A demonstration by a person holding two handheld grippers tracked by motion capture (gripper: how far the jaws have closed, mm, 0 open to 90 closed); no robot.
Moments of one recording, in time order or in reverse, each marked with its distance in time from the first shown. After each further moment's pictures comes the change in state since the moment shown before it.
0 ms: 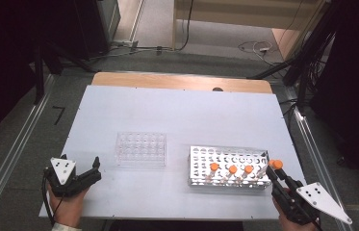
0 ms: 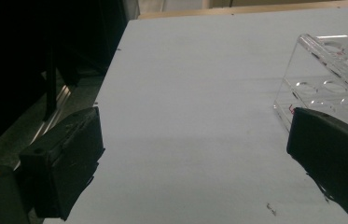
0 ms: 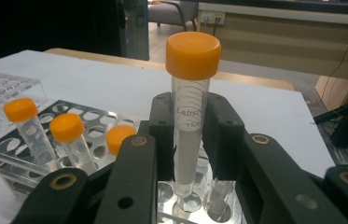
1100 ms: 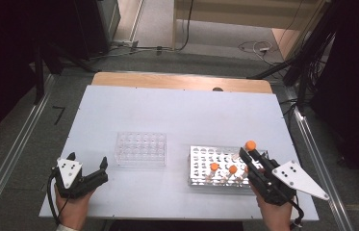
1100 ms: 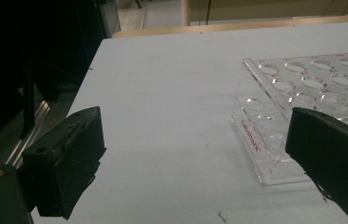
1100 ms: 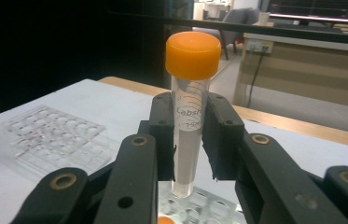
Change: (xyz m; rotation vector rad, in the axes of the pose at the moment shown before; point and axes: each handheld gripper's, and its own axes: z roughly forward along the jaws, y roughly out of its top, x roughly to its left) left arm -0.018 0.008 -0.010 -0.052 -0.079 0.018; right arm 0.053 0.052 0.037 -0.070 0.185 -0.041
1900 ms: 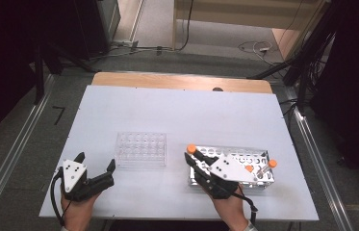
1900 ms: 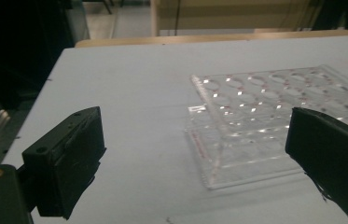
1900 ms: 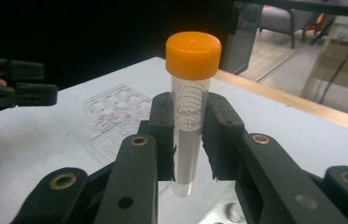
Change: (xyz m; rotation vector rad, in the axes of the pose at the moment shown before) left arm -0.017 0.011 -0.013 -0.024 -0.150 -0.021; right arm 0.084 -0.007 0.070 0.093 0.231 -0.070
